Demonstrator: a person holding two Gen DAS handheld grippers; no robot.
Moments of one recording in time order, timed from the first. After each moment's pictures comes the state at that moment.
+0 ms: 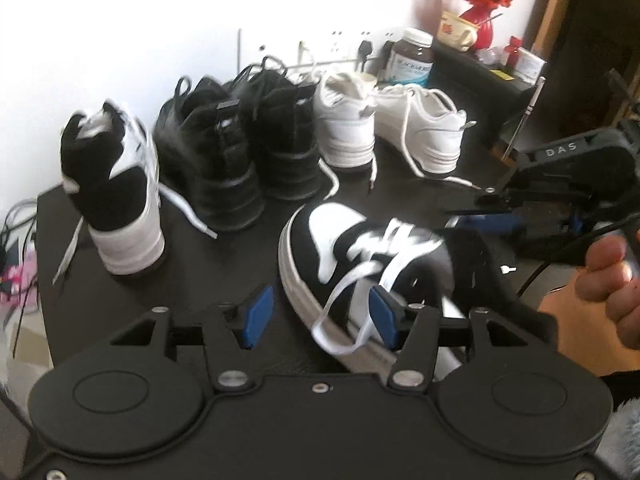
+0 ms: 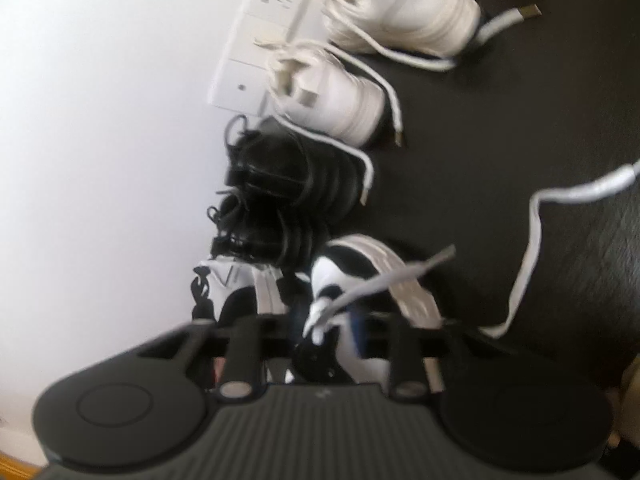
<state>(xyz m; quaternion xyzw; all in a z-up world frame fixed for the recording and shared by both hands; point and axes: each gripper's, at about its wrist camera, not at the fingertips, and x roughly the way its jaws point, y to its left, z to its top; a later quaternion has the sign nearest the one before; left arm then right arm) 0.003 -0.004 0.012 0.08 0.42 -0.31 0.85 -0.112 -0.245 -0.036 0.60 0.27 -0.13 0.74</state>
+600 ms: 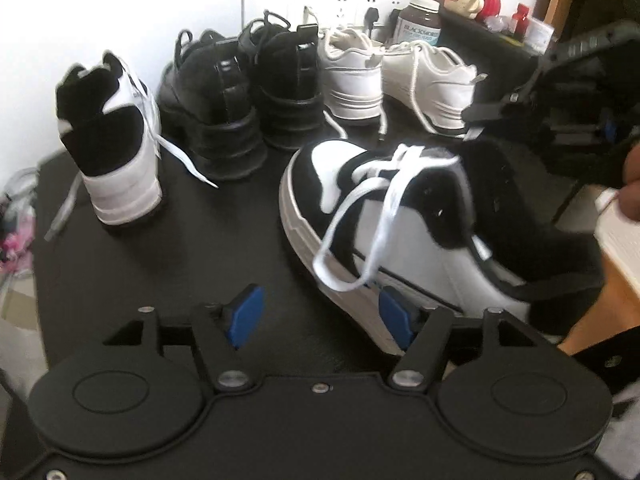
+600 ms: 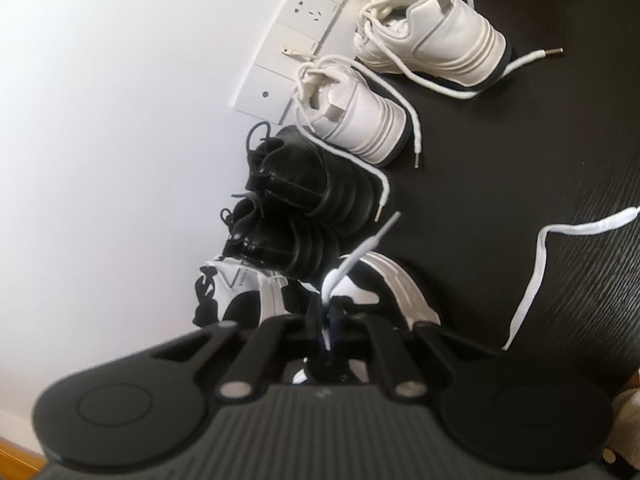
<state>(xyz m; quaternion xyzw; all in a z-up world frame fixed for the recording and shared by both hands) -0.024 -0.012 -0.029 0.12 0.41 -0.28 0.86 -0.113 -0.242 -0.025 0.58 0.26 -0.13 0.76</state>
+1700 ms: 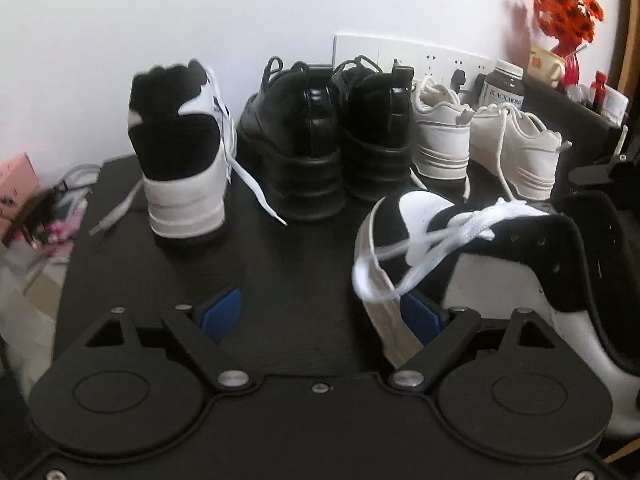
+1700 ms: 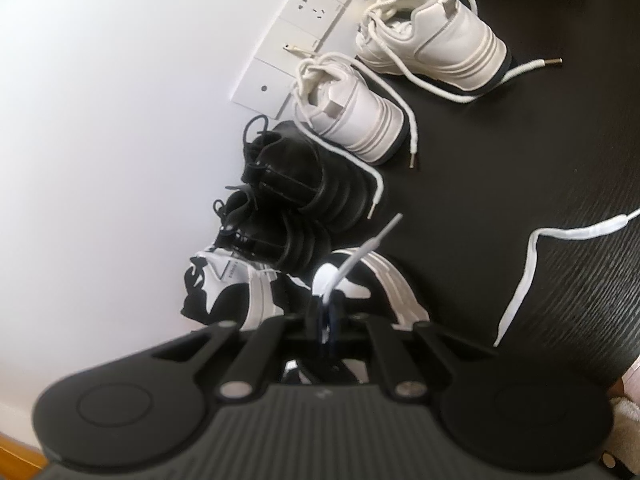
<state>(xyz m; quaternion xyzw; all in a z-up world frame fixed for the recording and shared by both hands) -0.003 -0.003 -0.056 0.04 0.35 -0.18 0.92 -0.114 -0.236 -0.022 0.55 0.28 -0.14 0.77</state>
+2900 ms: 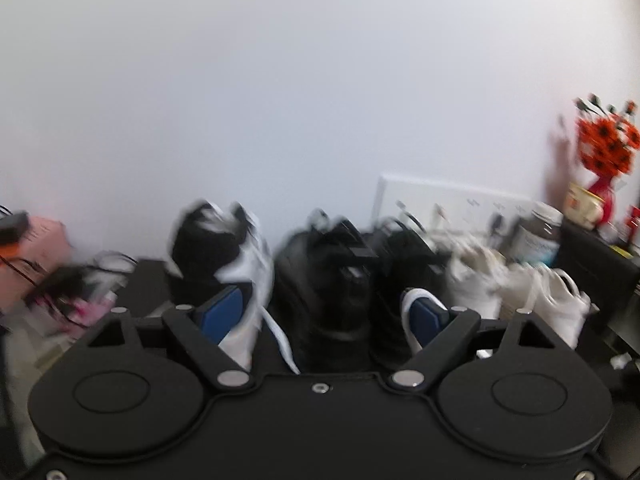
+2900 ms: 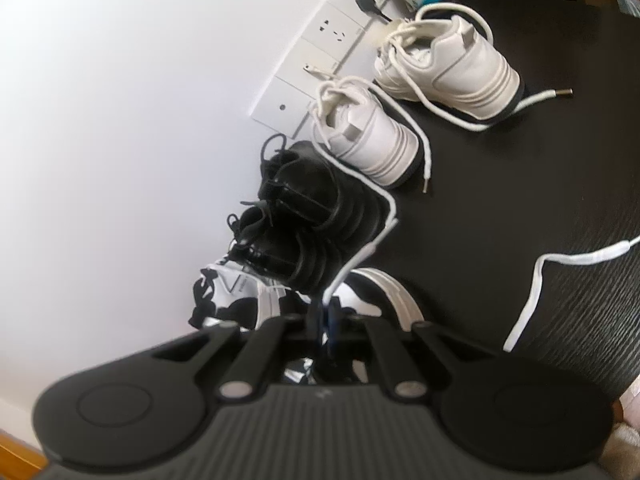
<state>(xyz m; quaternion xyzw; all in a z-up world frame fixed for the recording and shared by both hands) 0.026 0.001 0.006 -0.05 0.19 -0.11 0.97 -0.118 -0.231 -0.011 0.53 0.25 -0.15 0.80</state>
